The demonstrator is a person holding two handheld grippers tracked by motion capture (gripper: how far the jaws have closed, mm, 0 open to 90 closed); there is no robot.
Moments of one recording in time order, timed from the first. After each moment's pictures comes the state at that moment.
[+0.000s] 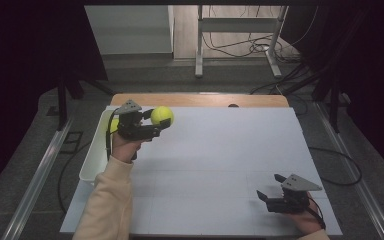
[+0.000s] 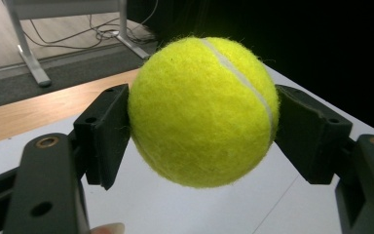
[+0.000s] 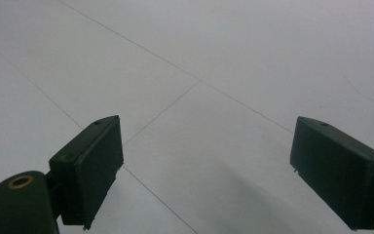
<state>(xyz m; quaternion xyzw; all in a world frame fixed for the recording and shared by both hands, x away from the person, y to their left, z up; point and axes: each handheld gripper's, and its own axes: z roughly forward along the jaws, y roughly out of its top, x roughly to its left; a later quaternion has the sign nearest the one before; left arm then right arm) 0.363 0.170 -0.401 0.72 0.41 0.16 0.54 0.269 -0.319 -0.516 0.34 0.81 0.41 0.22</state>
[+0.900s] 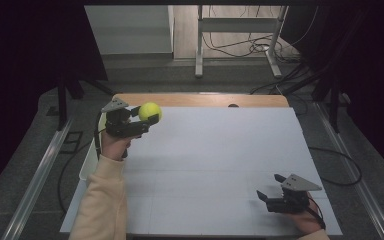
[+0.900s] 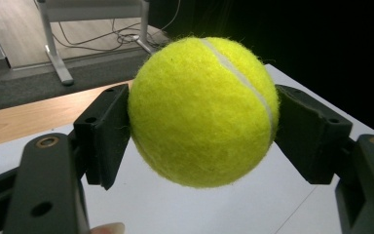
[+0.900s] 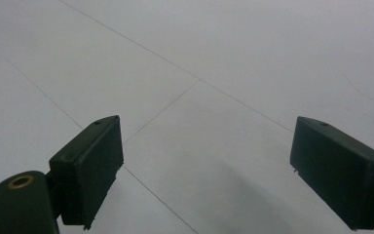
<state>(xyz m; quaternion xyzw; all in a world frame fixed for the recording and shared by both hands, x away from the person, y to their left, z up) 0.363 0.197 -0.399 0.70 0.44 0.17 0.53 0.269 -0.319 -0.517 0.34 0.81 0.41 0.22</state>
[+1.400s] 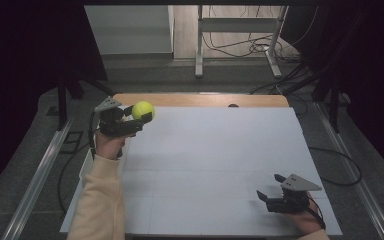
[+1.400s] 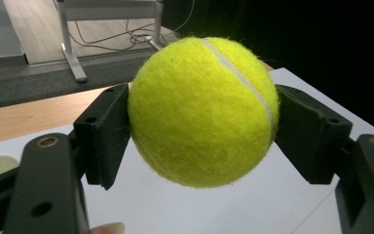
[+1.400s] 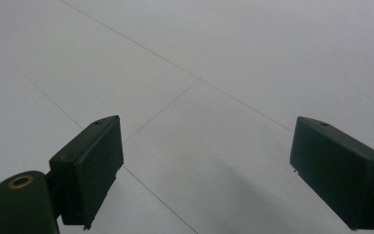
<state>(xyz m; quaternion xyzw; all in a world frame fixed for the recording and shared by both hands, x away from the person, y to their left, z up) 0.364 0.214 -0.401 0.69 0.46 0.18 0.53 0.269 -0.319 -0.517 0.34 0.81 0.41 0.22</state>
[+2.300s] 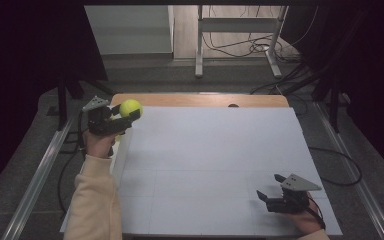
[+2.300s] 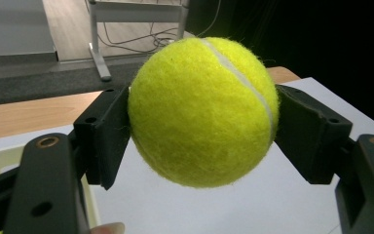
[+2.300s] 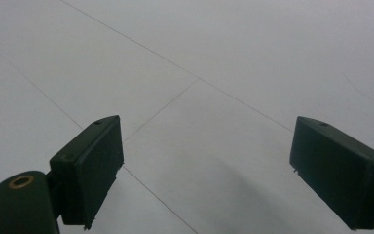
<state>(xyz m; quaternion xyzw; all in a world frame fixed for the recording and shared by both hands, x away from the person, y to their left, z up) 0.364 0.242 -0.404 0.67 0.49 0.21 0.52 0.269 -0.319 -0.517 0.34 0.82 0.41 0.23</state>
